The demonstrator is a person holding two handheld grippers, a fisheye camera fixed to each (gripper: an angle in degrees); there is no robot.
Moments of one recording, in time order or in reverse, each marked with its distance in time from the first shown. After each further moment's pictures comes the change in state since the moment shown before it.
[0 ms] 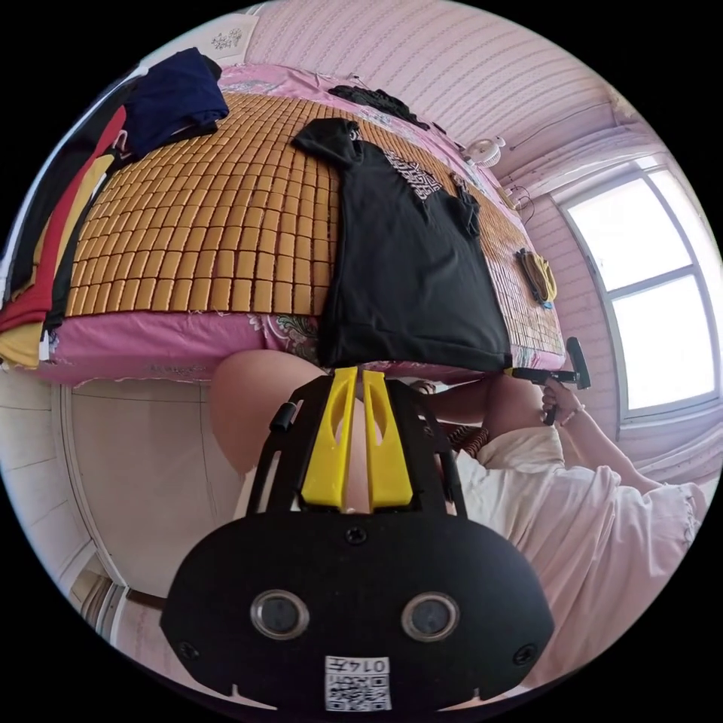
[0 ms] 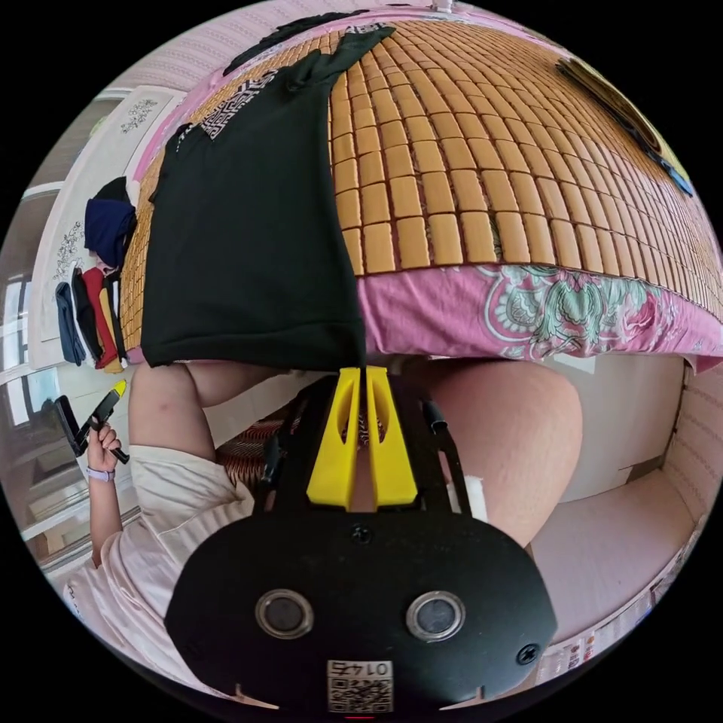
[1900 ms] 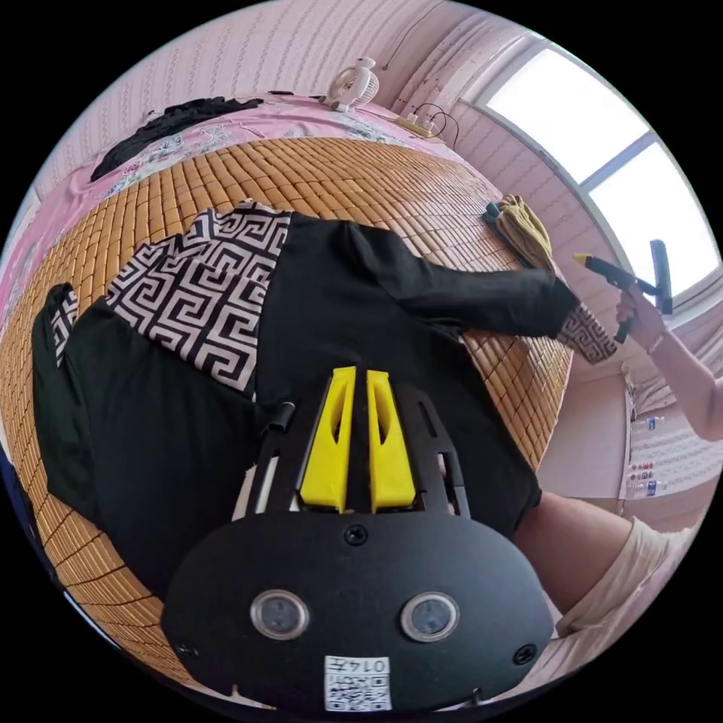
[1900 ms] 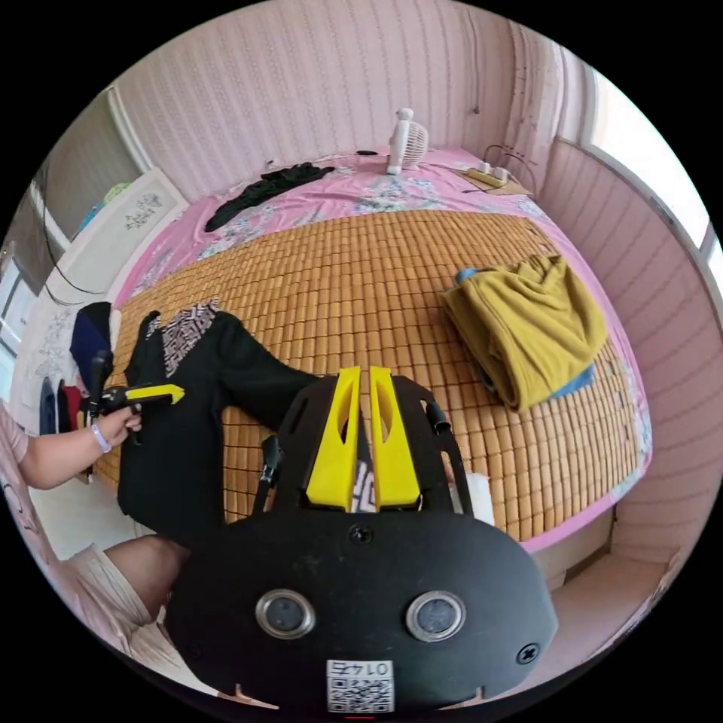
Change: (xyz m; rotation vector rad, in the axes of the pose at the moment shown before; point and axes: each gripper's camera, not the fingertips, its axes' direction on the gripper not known) left arm 0.383 -0.540 0.390 -0.109 -0.001 0.507; right arm 0.139 -0.226 -0.213 0.489 0.258 0.061
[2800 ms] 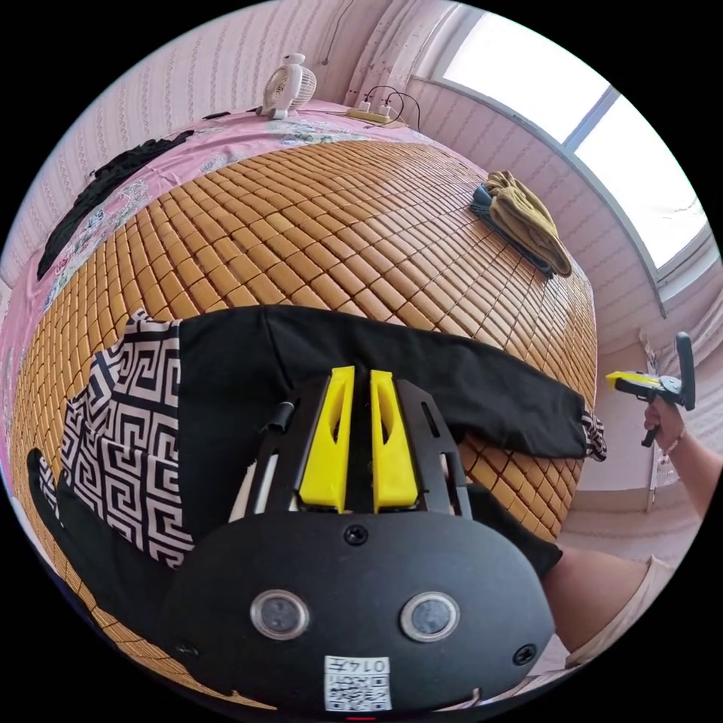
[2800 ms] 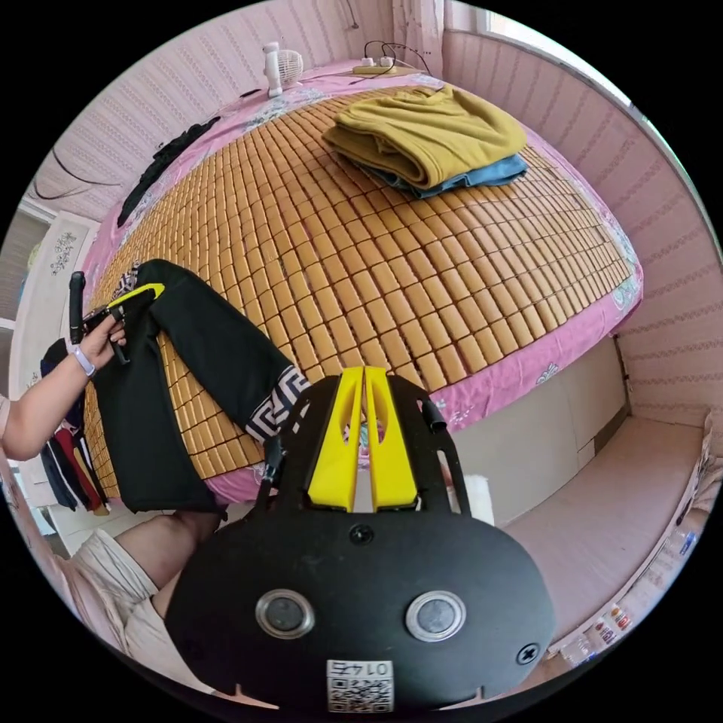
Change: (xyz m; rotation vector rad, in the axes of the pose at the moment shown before) left arm 0.043 -0.193 0.119 -0.015 -0.070 0.167; right arm 0.087 0.118 0.072 -0.229 -0.008 0.255
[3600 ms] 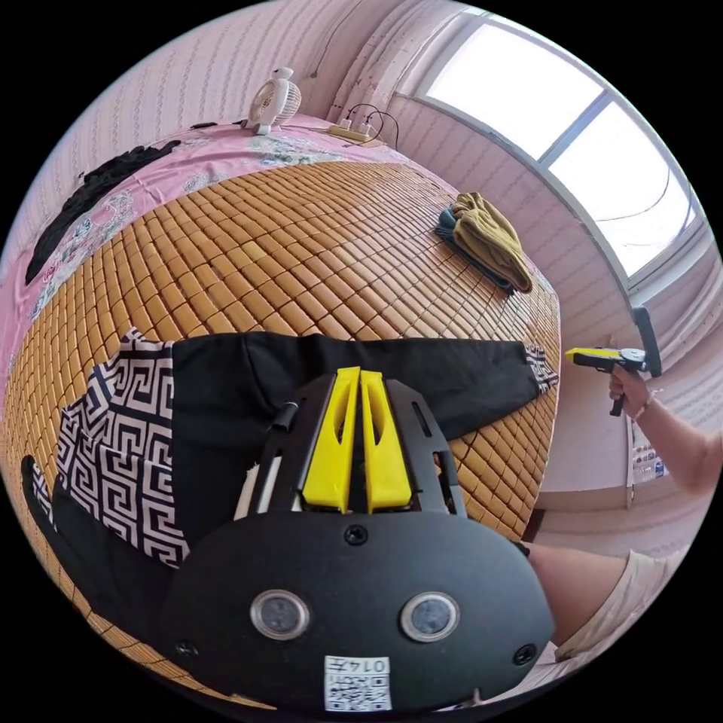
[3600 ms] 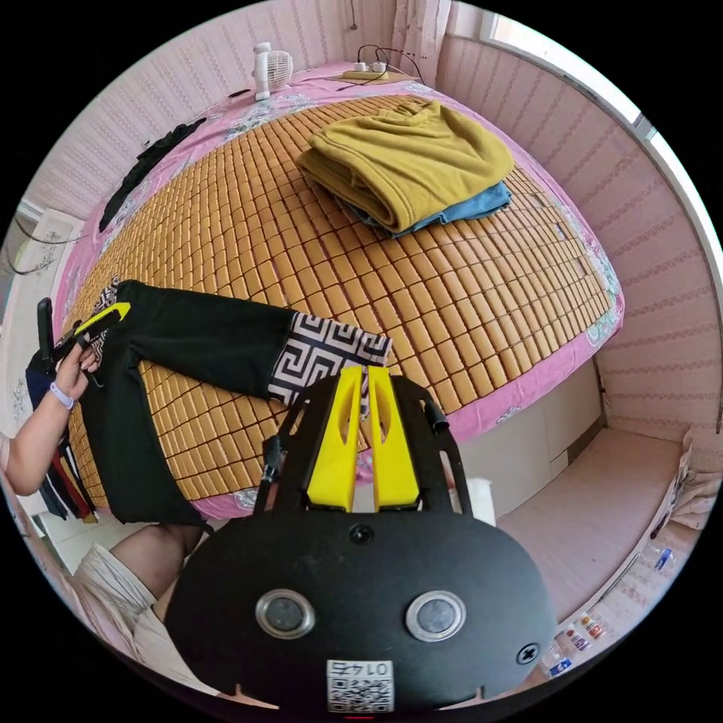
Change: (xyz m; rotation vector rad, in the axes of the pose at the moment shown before) left arm -0.005 0.014 -0.035 0.038 0.089 0.006; right arm -0.008 -0.050 0.087 -0.051 0.107 -0.057
